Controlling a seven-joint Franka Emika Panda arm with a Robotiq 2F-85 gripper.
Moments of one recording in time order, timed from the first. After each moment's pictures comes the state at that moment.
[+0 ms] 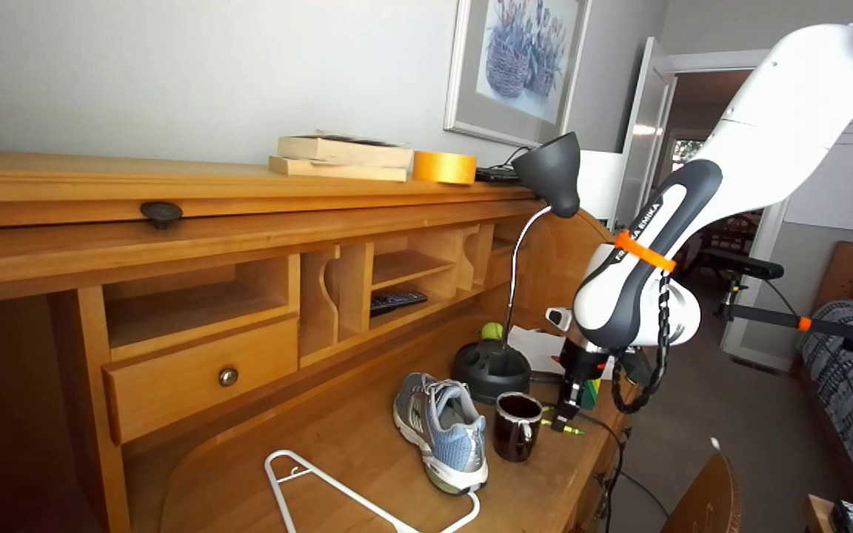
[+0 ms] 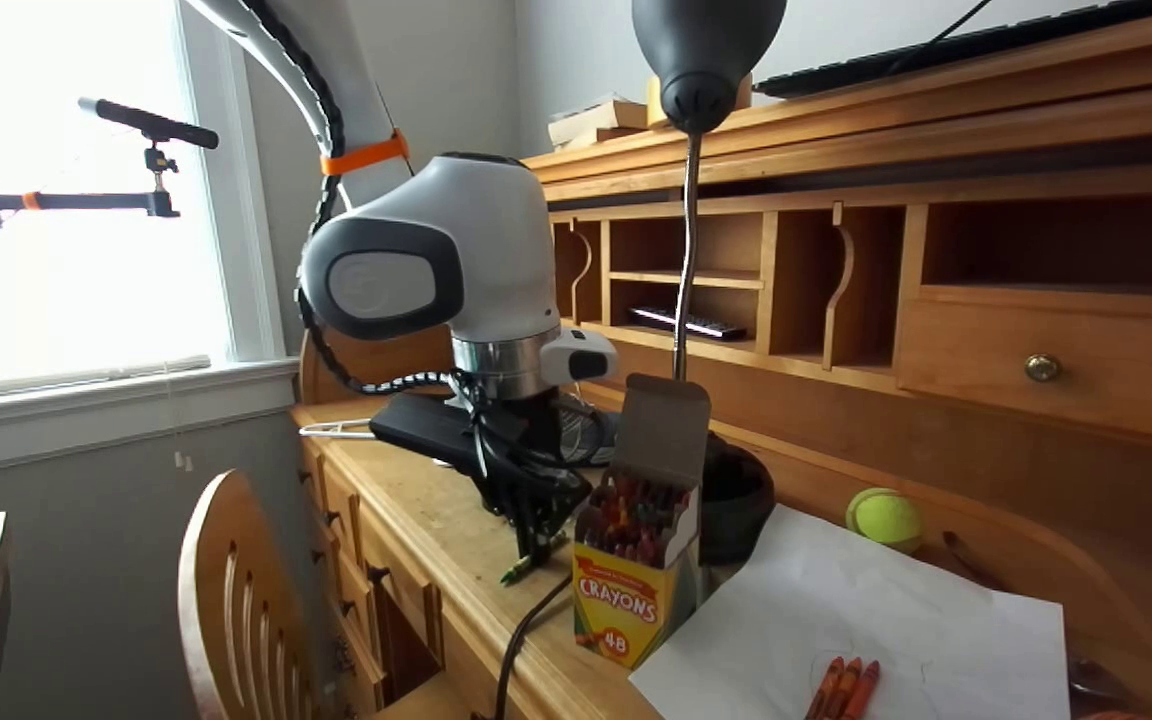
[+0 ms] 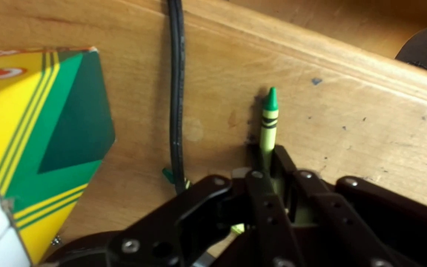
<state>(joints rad) -0.52 0.45 0.12 -2.40 0.20 2.95 -0.86</state>
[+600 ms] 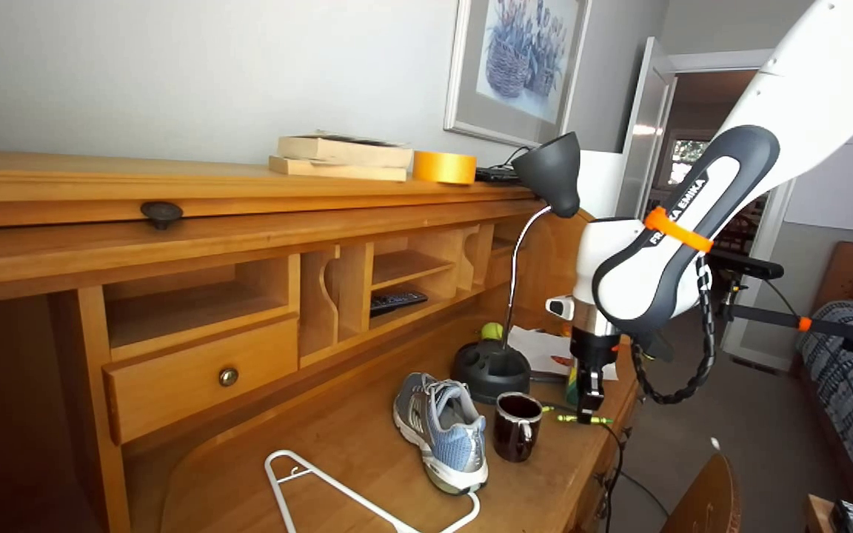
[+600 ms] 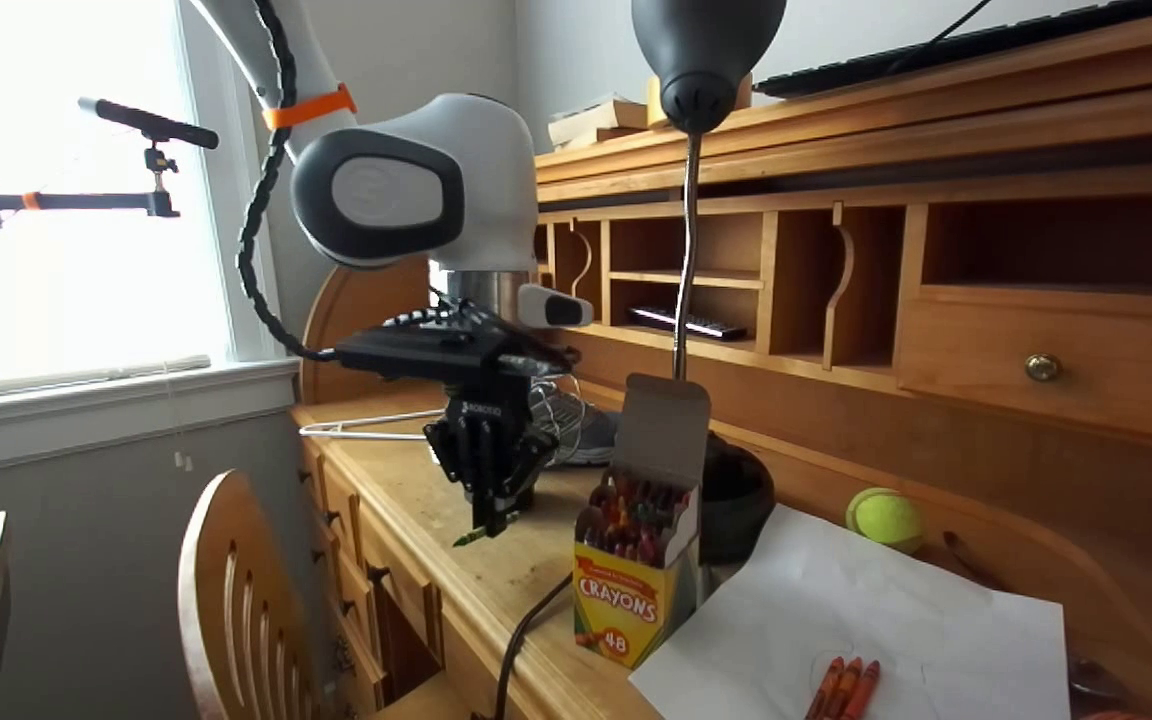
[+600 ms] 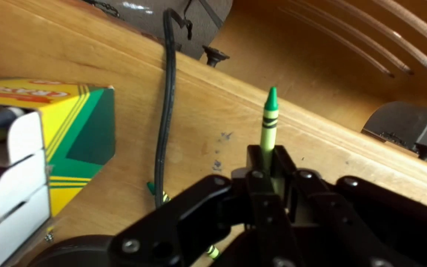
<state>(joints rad) -0.31 0.28 -0.08 -2.46 -0.09 2.71 -0.66</state>
